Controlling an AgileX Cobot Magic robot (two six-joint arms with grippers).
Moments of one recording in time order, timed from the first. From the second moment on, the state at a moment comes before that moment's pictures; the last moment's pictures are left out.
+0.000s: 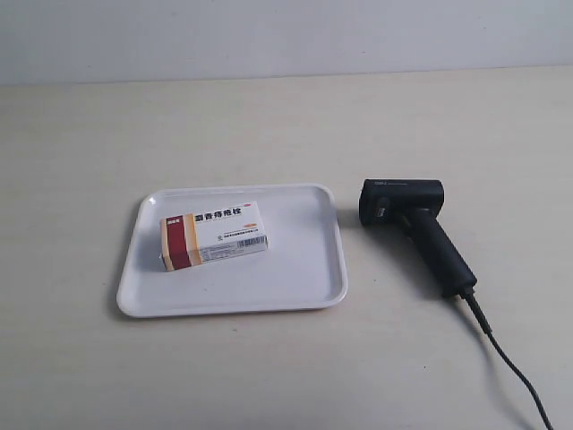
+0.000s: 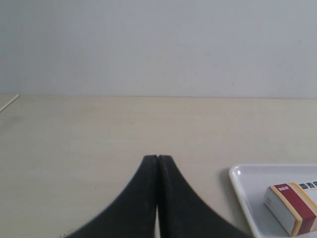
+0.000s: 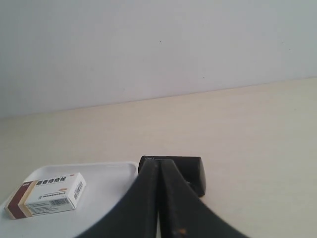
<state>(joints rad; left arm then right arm) -0.04 0.01 0.00 0.01 0.21 -0.02 0.47 0.19 0.00 0.07 0.05 0.21</state>
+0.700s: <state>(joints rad) -0.04 0.01 0.00 0.01 0.21 -0.02 0.12 0.01 0.00 0.07 0.08 0.11</state>
